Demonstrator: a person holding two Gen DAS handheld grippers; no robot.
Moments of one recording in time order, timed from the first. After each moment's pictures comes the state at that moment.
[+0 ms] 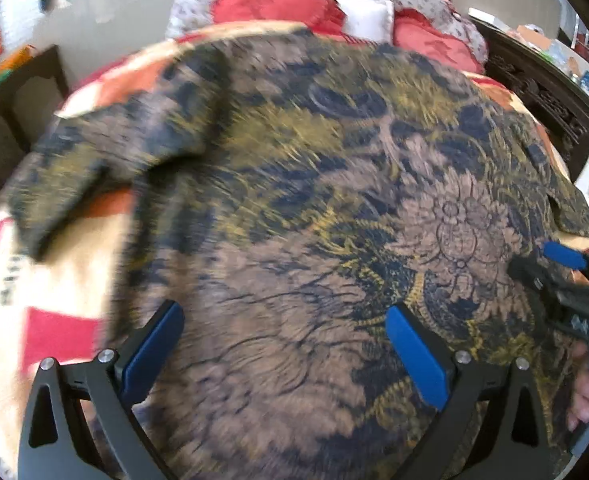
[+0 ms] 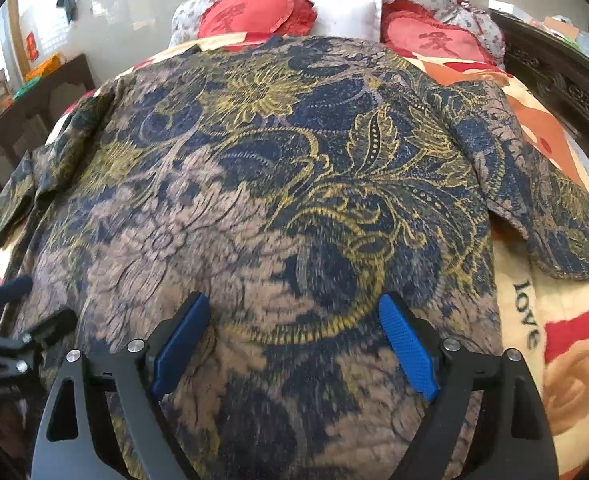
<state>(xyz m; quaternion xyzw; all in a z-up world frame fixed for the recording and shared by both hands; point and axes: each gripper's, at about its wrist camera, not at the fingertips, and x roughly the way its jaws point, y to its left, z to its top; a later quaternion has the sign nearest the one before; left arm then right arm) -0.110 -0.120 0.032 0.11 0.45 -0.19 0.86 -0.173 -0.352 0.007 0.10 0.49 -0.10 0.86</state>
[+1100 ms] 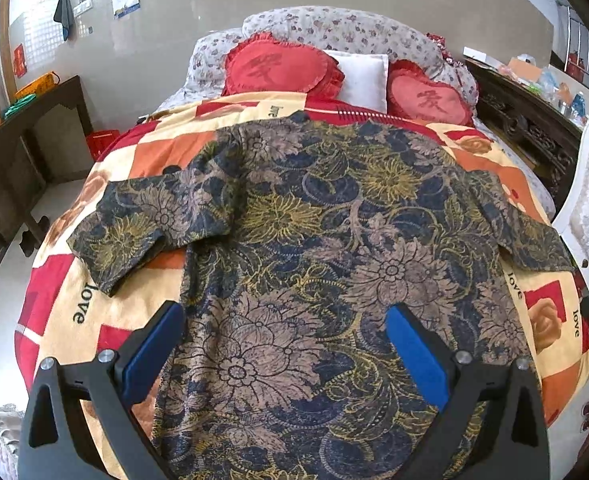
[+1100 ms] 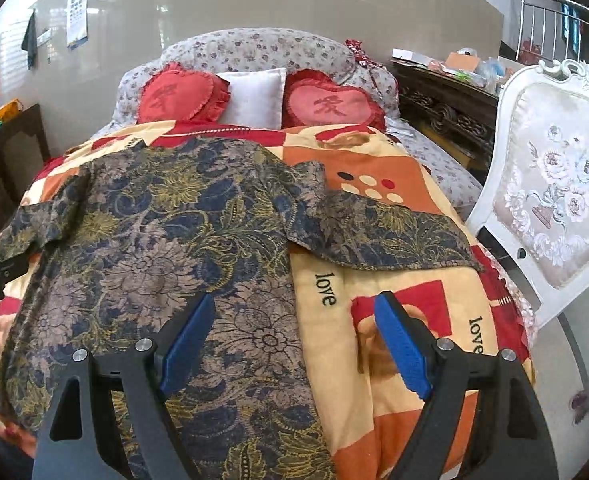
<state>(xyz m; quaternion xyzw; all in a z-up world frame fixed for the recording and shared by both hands) -0.147 -0.116 0.124 0.09 0.41 -0.19 0.89 -0.323 -0.373 0.134 0.12 0.39 -0.25 0.88</state>
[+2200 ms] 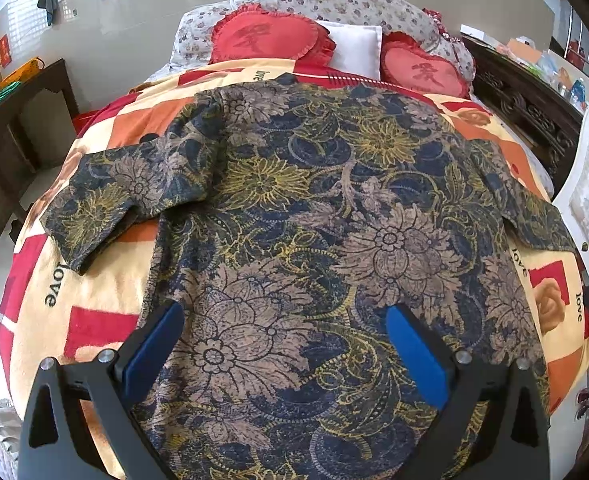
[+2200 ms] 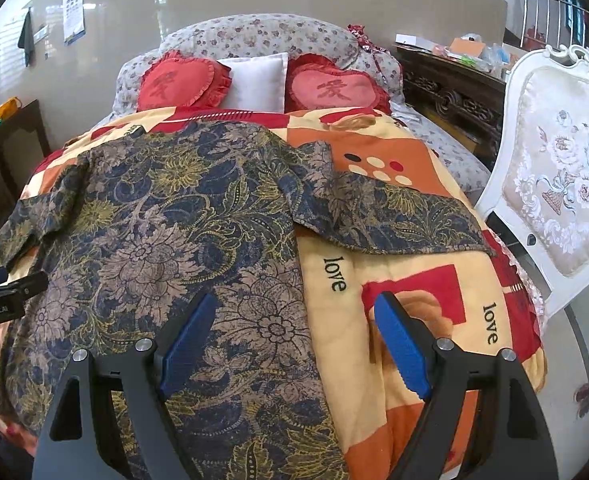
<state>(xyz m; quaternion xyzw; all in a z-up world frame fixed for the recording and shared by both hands) -0.143 -0.130 0.094 0.10 0.45 -0.20 0.86 -0.316 -0.372 0.112 0.15 0.40 -0.23 0.88</state>
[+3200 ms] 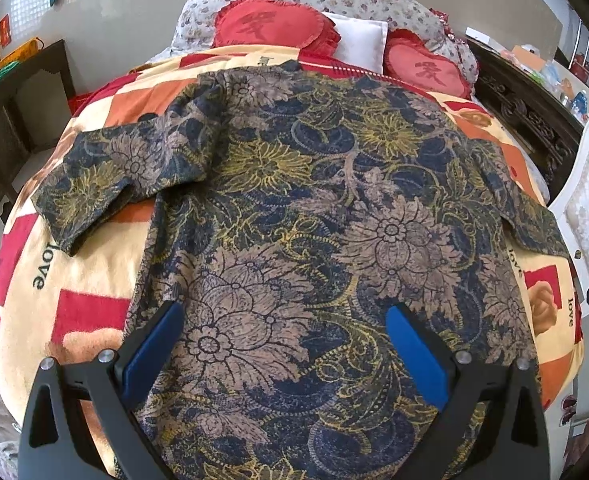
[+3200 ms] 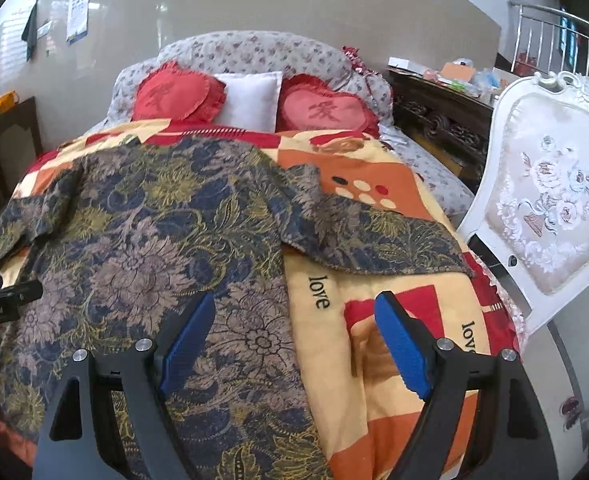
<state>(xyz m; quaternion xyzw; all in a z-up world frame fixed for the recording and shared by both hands) -0.137 -0.121 0.083 0.07 0.47 -0.21 0.85 -0.318 -0.363 0.125 0.10 0.38 -0.25 0.88</state>
